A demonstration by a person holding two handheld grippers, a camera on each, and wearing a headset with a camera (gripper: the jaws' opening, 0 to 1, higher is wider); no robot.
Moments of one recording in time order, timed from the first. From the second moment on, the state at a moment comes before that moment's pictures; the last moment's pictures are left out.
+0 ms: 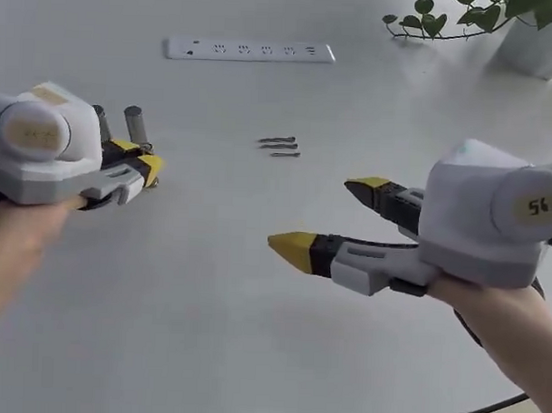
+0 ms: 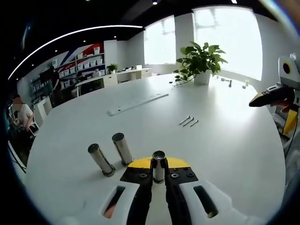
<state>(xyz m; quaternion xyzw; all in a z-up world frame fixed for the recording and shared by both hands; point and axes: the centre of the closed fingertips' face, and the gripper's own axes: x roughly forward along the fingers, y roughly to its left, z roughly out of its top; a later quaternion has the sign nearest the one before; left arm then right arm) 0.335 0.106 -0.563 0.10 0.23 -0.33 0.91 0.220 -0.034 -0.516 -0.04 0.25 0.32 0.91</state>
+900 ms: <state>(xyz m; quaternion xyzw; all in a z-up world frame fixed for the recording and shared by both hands) 0.278 0.040 -0.569 0.10 0.22 -0.43 0.87 0.210 -0.038 -0.530 -0.04 0.27 0.32 0.91</state>
